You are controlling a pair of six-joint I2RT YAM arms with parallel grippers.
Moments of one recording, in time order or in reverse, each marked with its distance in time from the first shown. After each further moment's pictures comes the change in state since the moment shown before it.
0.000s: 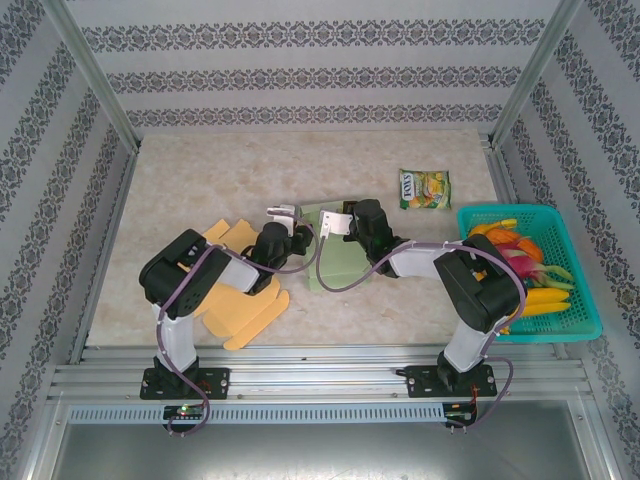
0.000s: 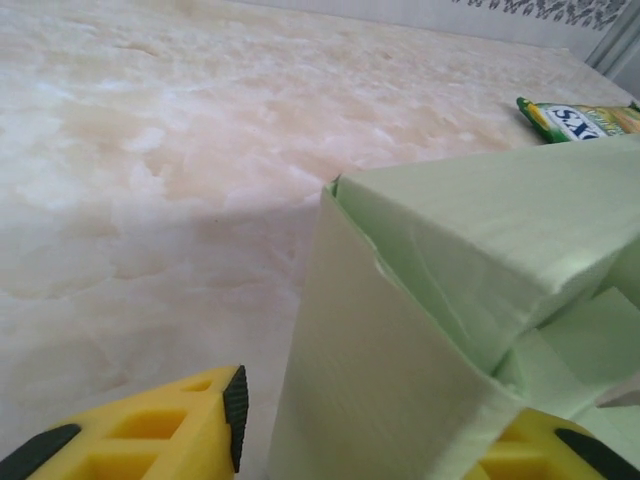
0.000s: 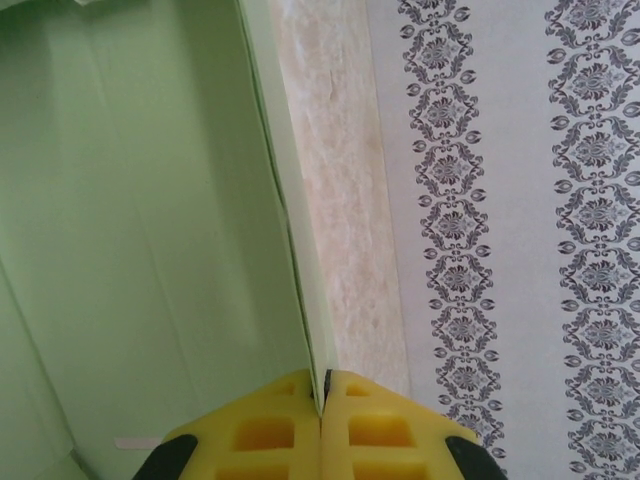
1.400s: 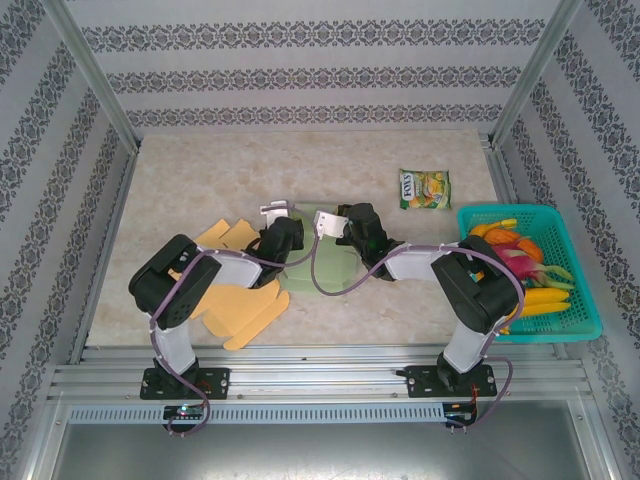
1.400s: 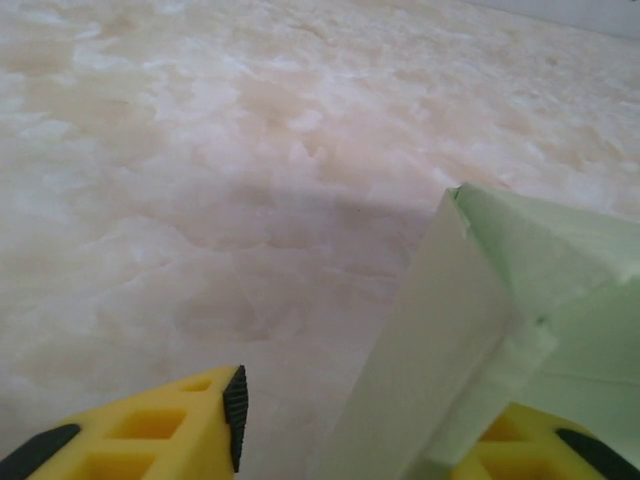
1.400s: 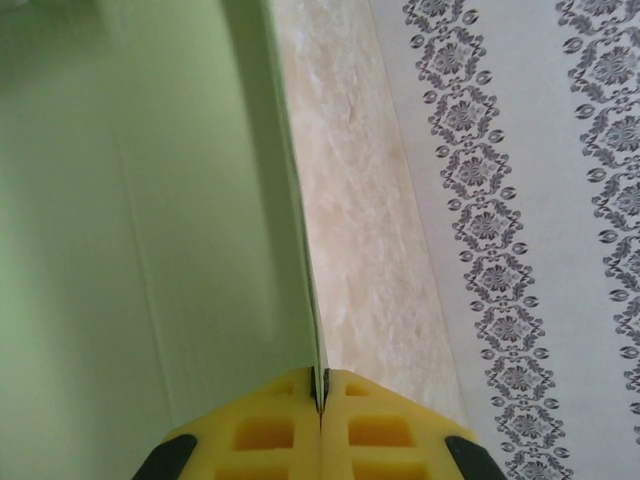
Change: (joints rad) left arm -0.023 -0.111 0.048 -0.329 -0.243 -0.171; right arm 0.038 0.002 0.001 -0.026 0.011 0.151
